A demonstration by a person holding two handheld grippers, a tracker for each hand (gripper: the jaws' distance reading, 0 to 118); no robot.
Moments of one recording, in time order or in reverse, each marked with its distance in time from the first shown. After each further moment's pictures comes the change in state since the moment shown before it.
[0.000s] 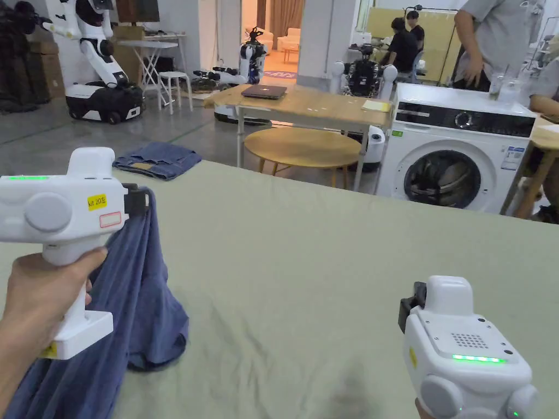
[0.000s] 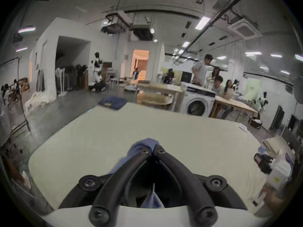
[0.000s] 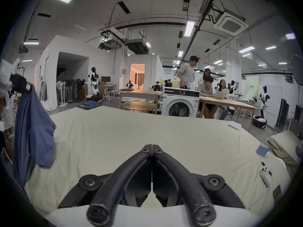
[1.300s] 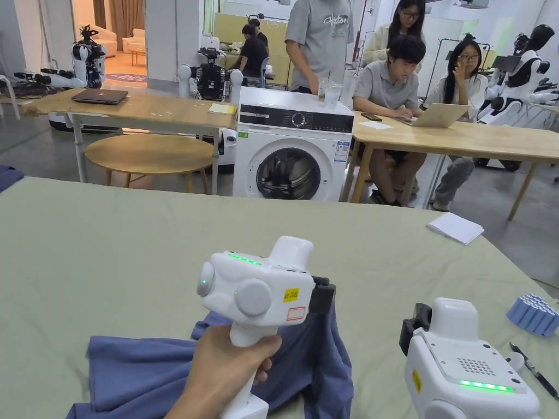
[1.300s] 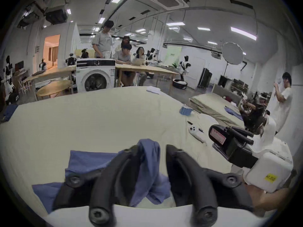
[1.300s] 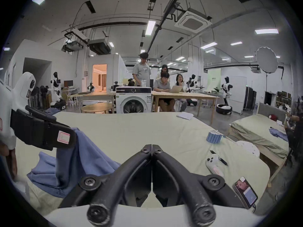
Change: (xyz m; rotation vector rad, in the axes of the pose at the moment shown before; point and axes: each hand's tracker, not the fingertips) left arm 0.387 -0.118 -0.083 -0.268 -0.766 -0.243; right arm 0.177 -0.020 0.089 -0.012 -0.359 -0.108
